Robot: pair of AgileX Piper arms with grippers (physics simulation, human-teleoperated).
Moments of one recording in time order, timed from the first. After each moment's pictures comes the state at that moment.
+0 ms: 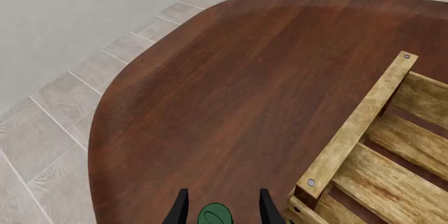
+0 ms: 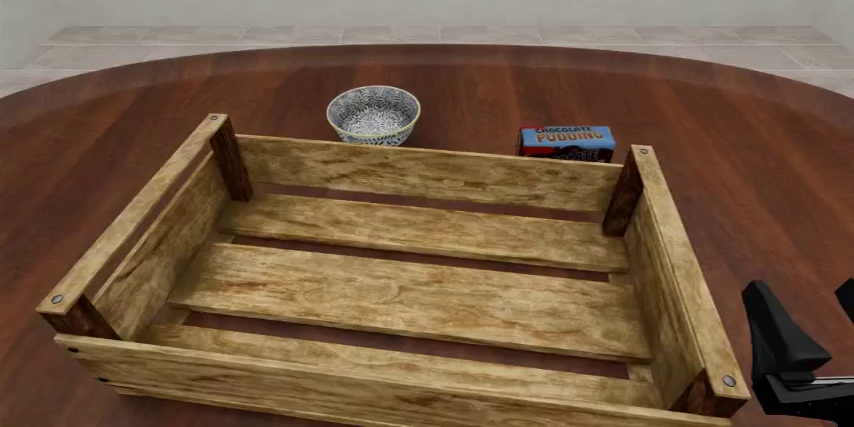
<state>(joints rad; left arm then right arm) 0.69 0.18 -0.32 0.54 0.12 0.03 0.07 0.00 -0.03 -0.01</state>
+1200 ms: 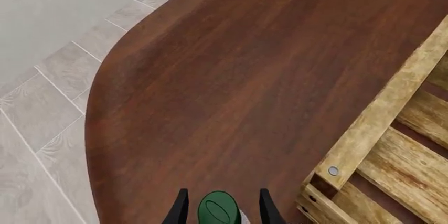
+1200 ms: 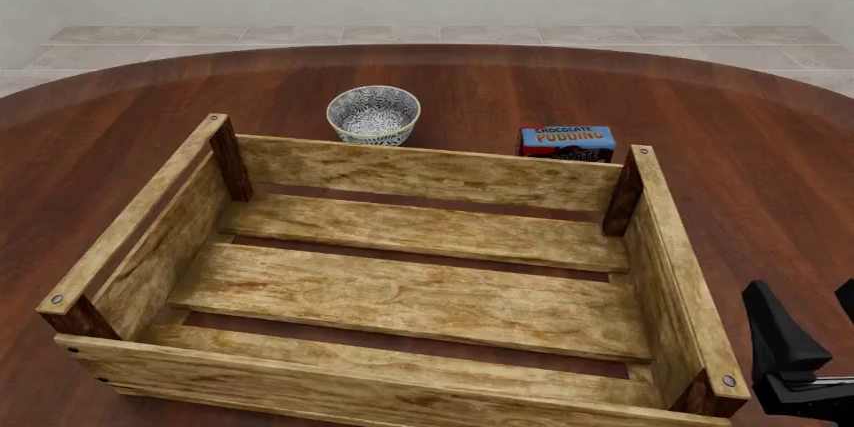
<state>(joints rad) 0.74 0.25 -0.19 0.44 0.14 0.02 0.06 0.00 -0.02 0.00</state>
